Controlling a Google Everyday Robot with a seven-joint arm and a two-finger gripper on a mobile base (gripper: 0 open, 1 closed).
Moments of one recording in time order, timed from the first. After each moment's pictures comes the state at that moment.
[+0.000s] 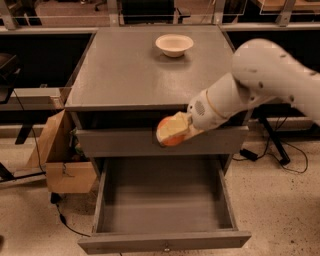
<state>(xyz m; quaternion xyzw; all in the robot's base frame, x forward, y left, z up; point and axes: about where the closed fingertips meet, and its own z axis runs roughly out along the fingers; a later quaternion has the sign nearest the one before) 0.532 -0.049 0.809 -0.23 0.92 0.29 0.15</state>
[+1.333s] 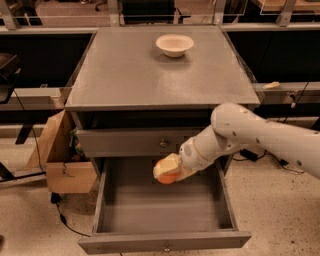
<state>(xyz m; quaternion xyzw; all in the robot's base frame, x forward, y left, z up) 0.509 -0.040 0.654 -0.13 0.94 0.31 0.04</state>
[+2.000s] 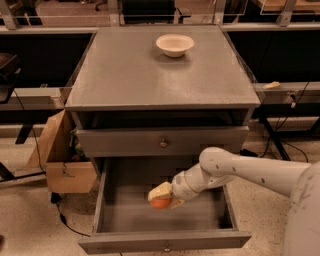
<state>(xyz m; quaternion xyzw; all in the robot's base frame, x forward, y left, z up) 0.503 -0.018 0.487 -0.02 0.93 0.37 -0.04</state>
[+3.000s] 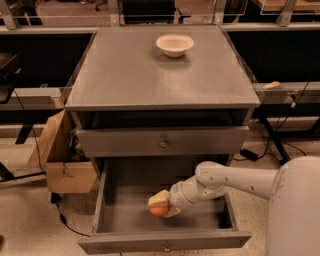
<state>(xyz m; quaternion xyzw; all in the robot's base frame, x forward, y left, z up) 0.508 -0.009 0.414 0.05 0.92 0.38 -0.05</state>
